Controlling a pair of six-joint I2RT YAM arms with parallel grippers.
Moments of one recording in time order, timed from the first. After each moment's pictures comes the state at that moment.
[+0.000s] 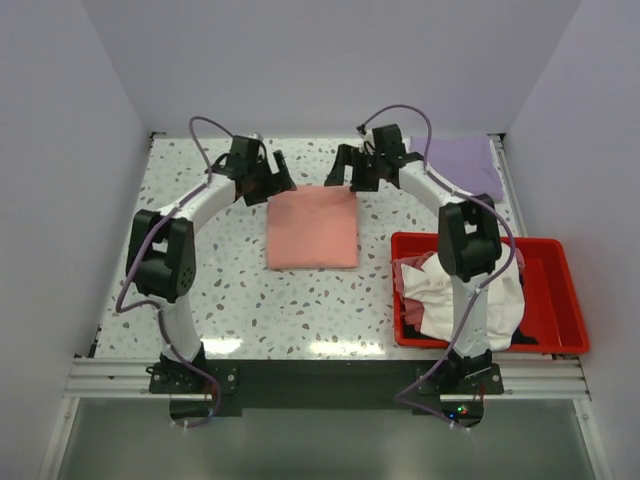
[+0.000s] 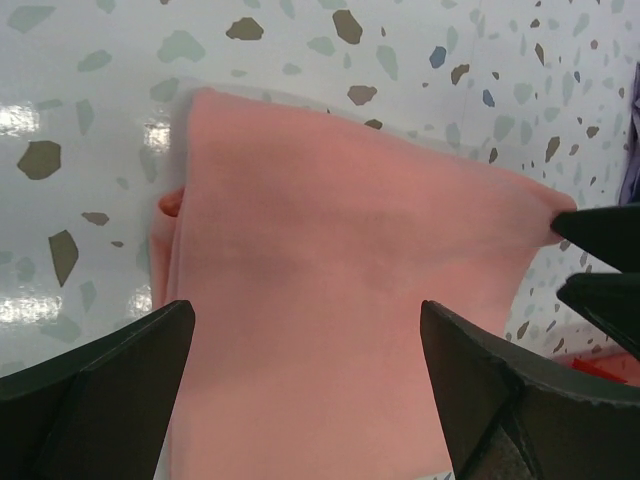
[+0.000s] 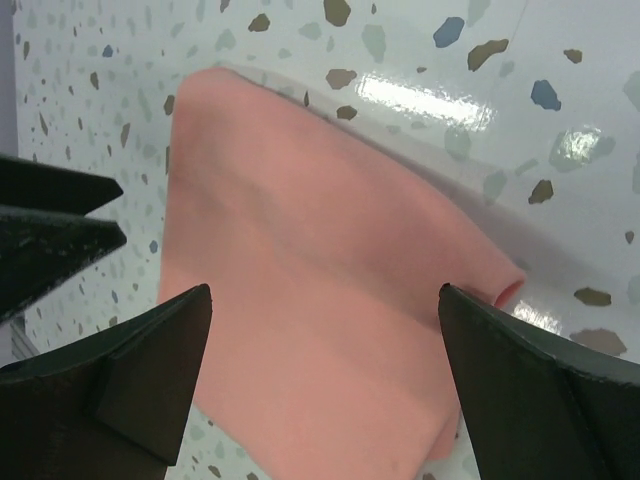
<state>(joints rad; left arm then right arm) -0.27 1.90 1.44 -0.36 0.13 -0.60 0.33 2.12 1.71 -0.34 -0.44 0.44</state>
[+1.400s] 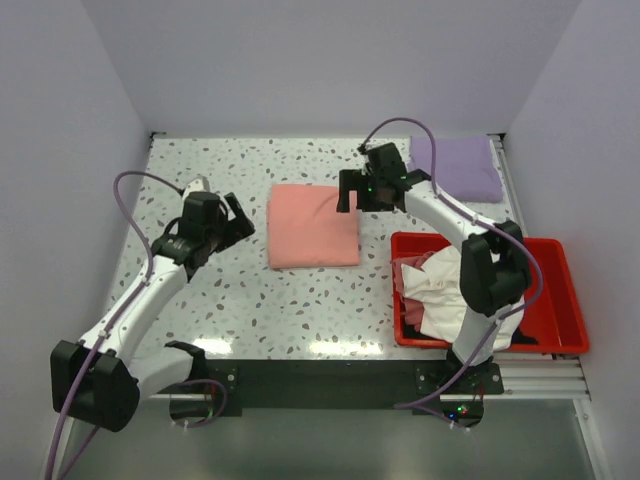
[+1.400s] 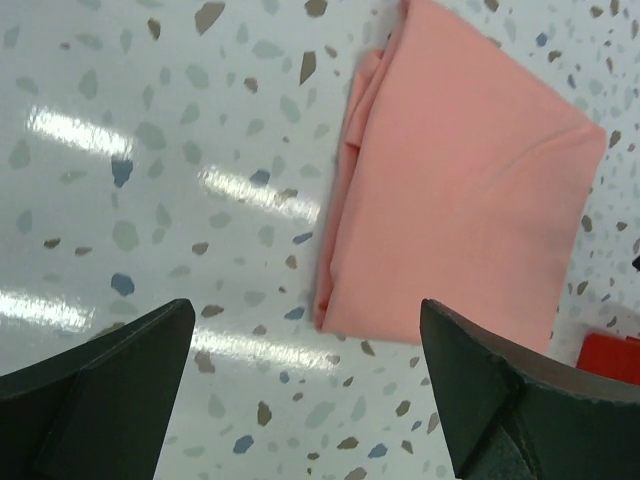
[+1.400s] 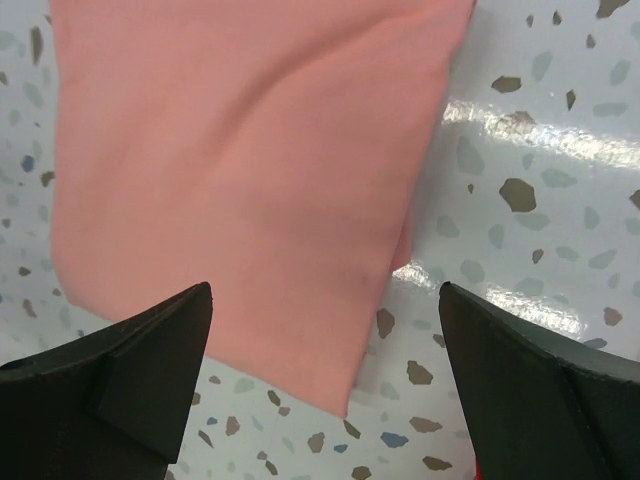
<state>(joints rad) -0.28 1.15 0.90 -0.46 -0.17 -0.69 0.42 1.79 1.44 -0.47 -0.12 0.34</state>
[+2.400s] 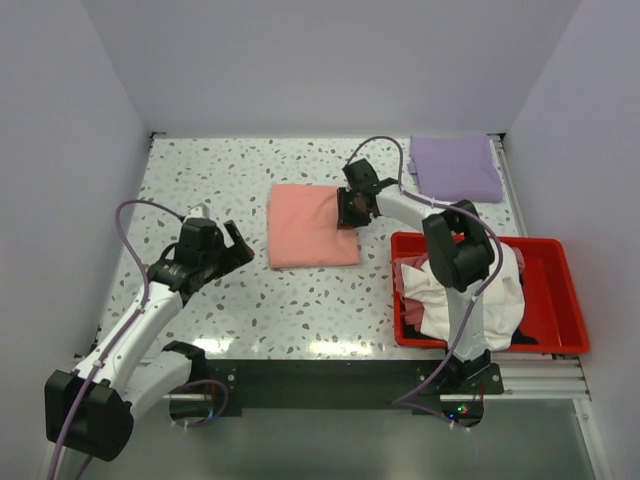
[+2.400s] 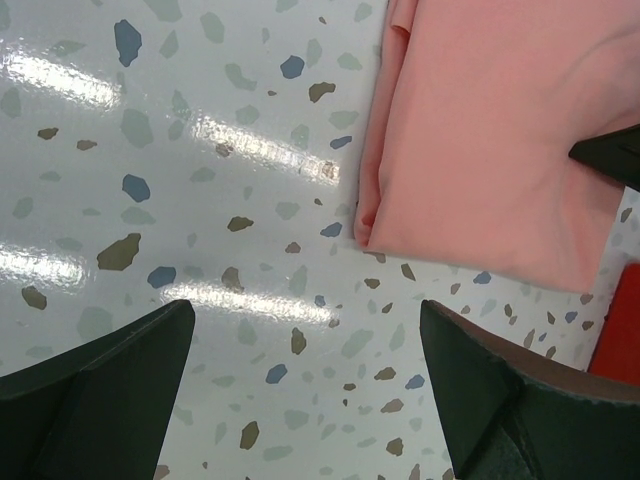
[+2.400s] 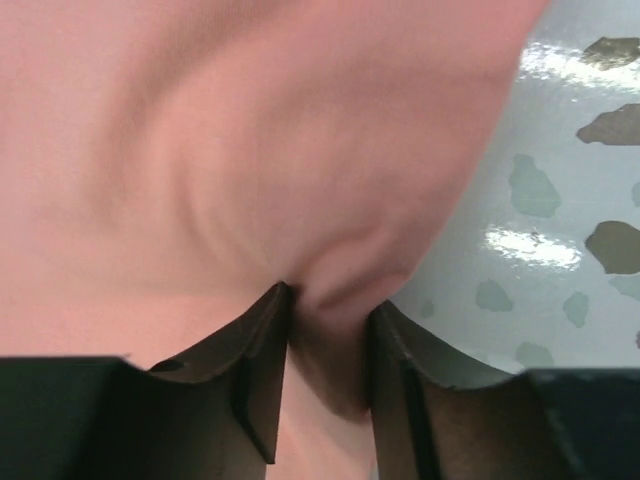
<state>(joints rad) -0.28 0.94 0.66 -0.52 -0.08 -0.72 0.49 2.09 1.51 -0.44 -0.02 0.42</state>
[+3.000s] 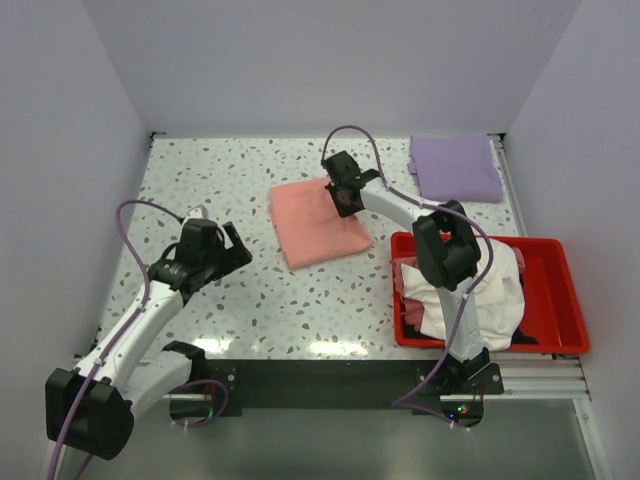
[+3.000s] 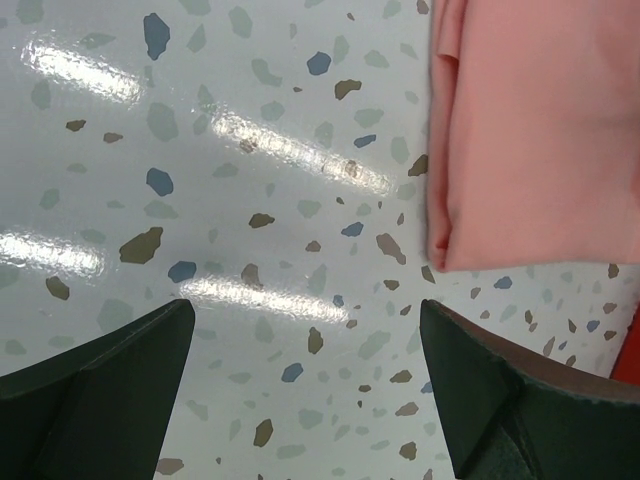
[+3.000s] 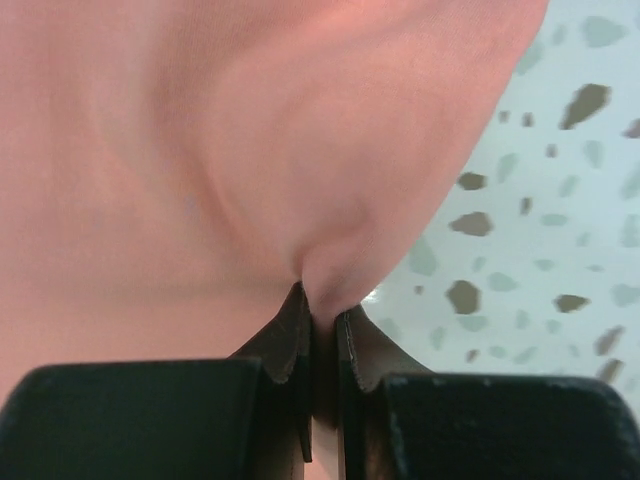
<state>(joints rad) -0.28 0.95 0.66 -0.54 -0.11 -0.72 0.57 2.16 1.71 -0.55 0.22 0.12</state>
